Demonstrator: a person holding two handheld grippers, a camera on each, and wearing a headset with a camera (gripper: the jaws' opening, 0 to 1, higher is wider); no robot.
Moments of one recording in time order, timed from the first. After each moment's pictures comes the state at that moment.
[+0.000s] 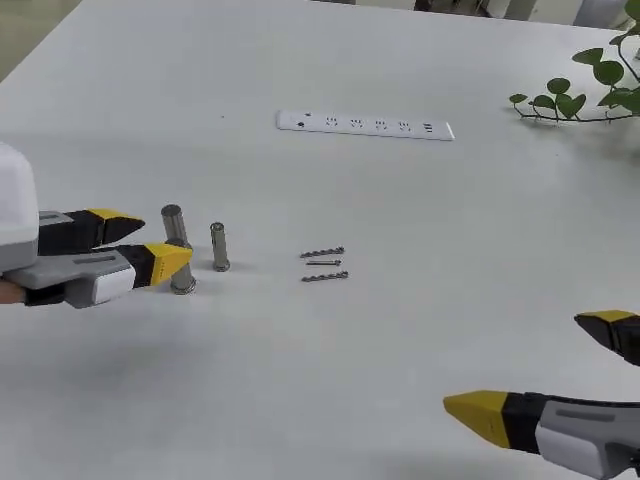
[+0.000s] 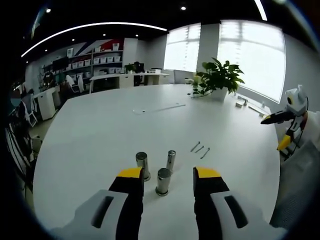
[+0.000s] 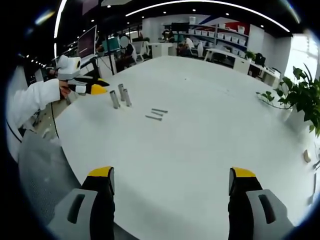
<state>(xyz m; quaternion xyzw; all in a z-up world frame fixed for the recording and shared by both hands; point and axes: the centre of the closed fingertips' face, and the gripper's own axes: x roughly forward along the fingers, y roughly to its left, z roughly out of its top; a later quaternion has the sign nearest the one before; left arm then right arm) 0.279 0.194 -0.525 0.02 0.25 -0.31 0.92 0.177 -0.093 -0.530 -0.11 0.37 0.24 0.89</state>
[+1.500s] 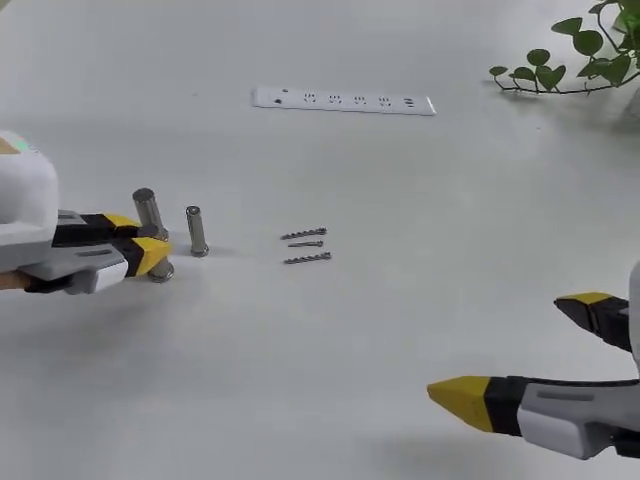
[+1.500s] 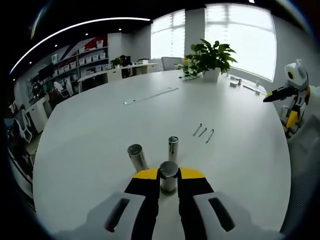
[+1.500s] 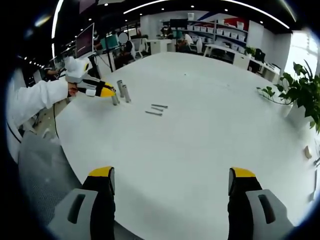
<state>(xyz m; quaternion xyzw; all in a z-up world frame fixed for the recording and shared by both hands) 0.294 0.186 -0.564 0.11 0.26 -0.35 0.89 0.174 -0.094 -0.537 -0.11 0.39 0.23 0.88</state>
